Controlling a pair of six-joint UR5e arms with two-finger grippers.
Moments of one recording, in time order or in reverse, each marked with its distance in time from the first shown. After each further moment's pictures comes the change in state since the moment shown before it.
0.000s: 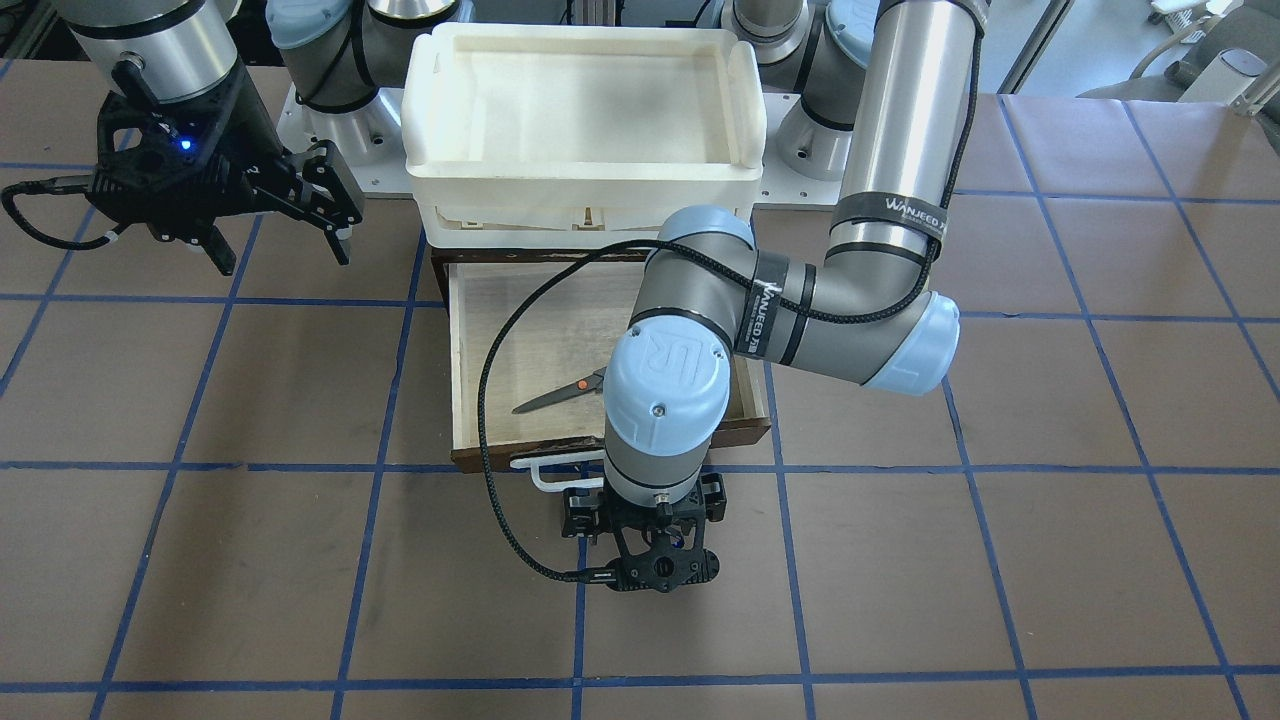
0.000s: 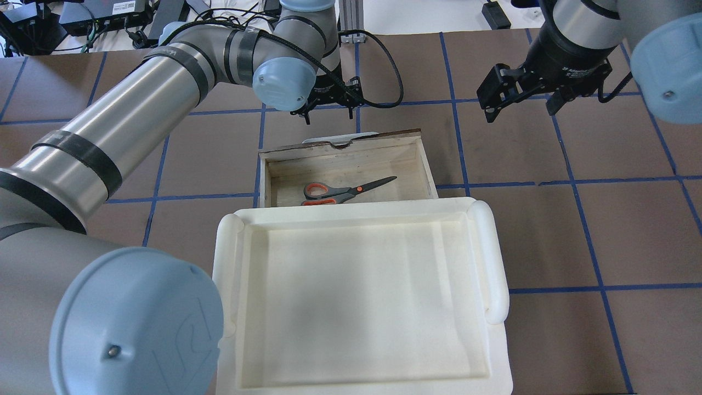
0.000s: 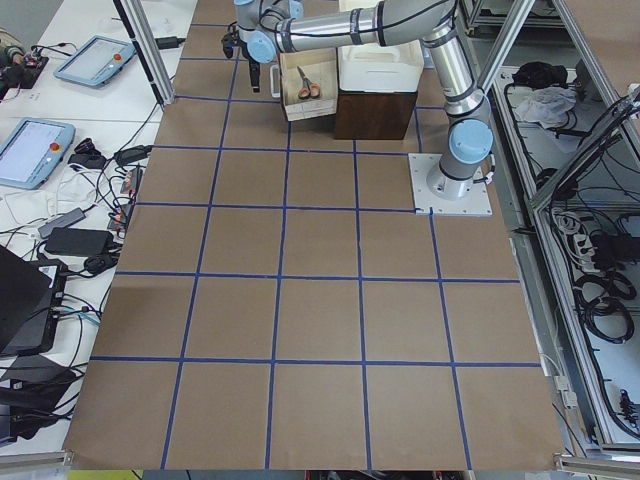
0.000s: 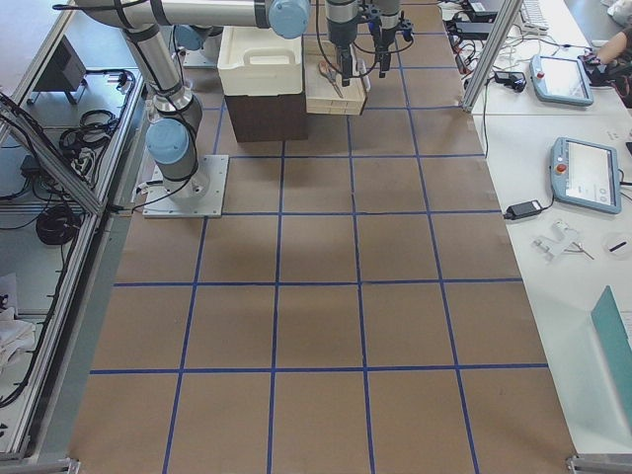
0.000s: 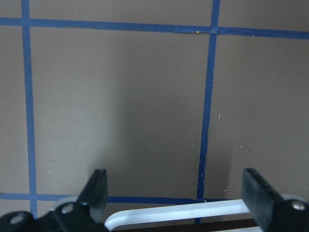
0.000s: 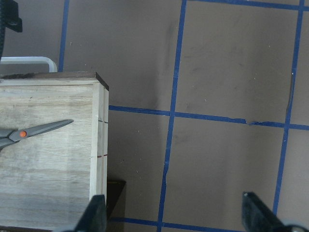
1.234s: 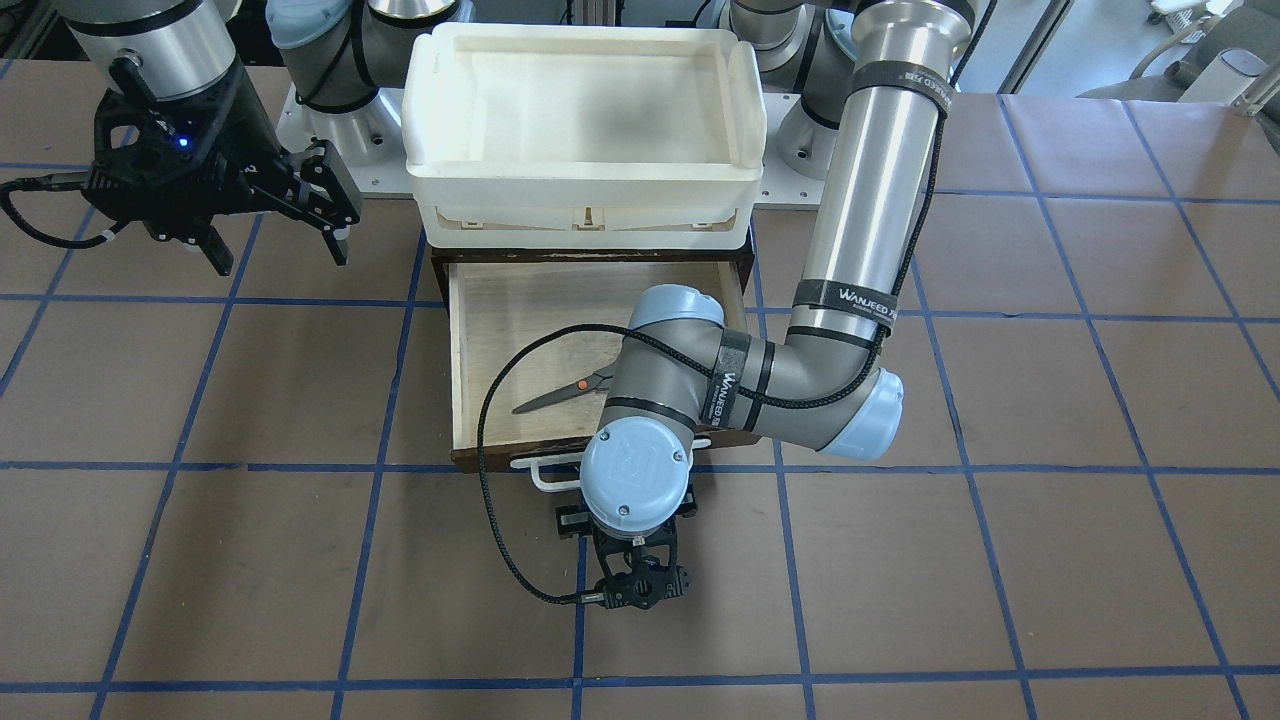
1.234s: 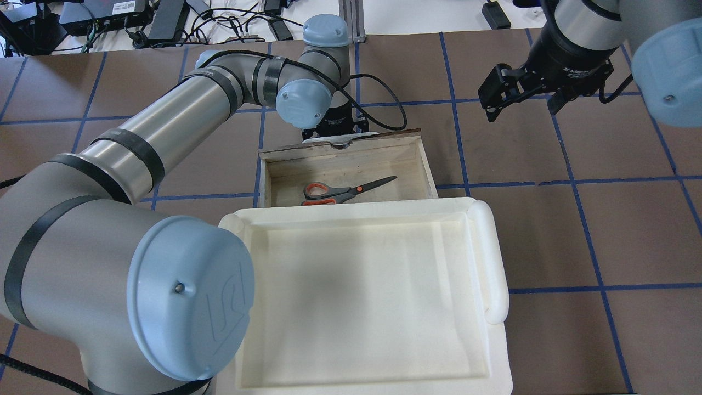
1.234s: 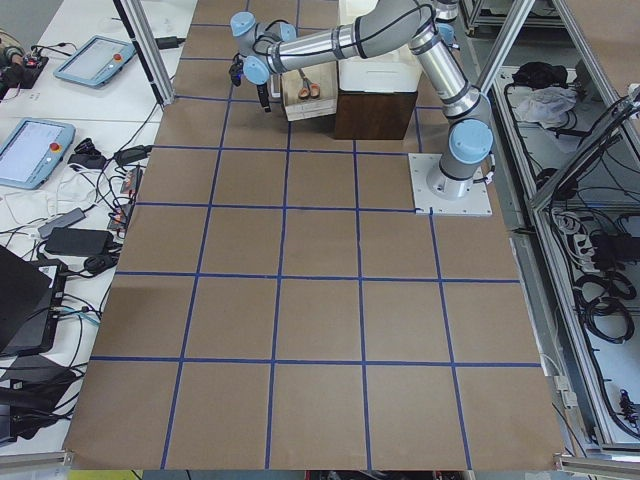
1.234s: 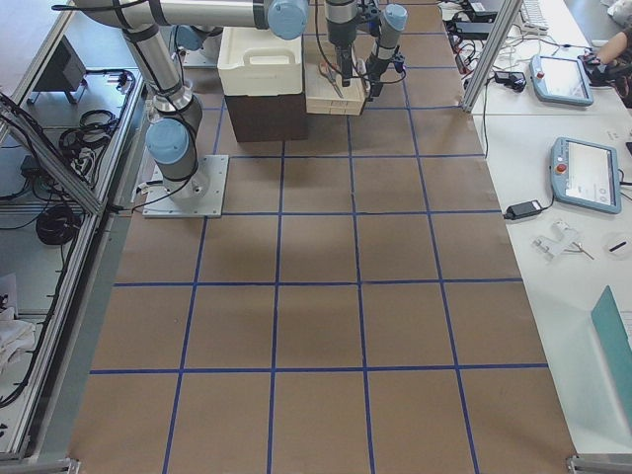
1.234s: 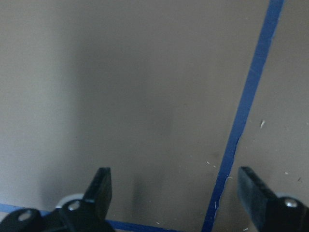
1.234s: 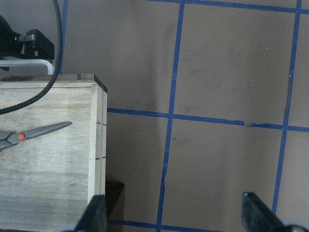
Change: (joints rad) left arm -0.012 -0.110 0.009 -0.106 -0.042 -0.062; right arm -0.003 -0.010 0.009 -0.014 -0.004 0.000
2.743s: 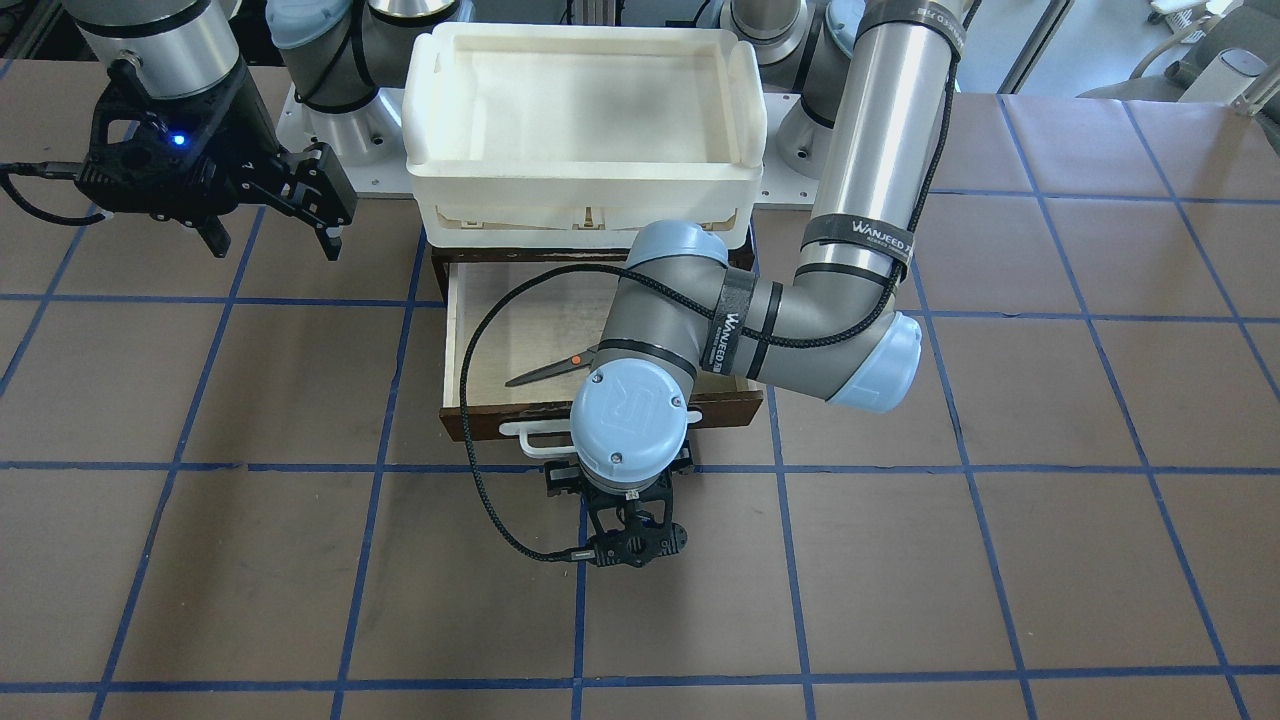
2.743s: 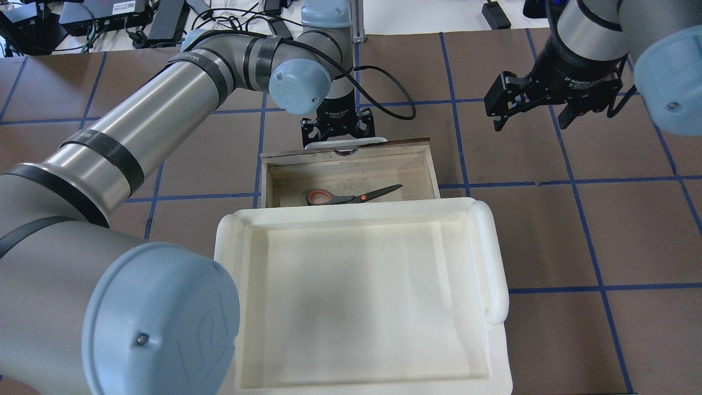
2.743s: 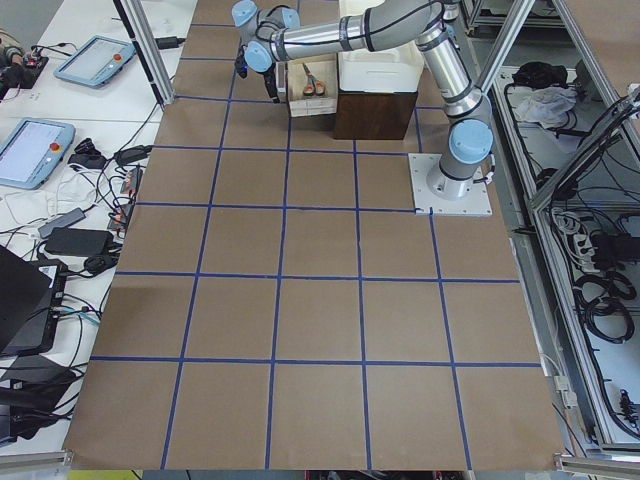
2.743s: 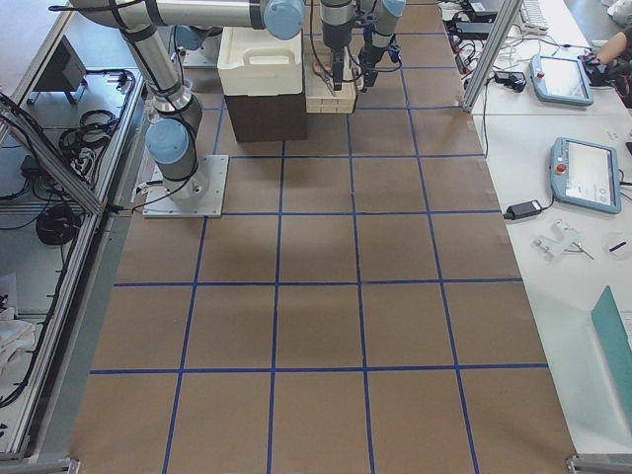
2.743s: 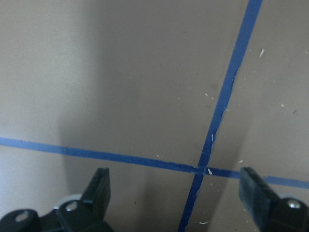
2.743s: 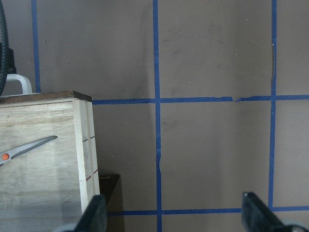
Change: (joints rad) left arm -0.018 0.092 0.005 -0.119 -0.015 -0.013; right arm 0.001 -0.011 0.016 0.036 -0.043 0.120
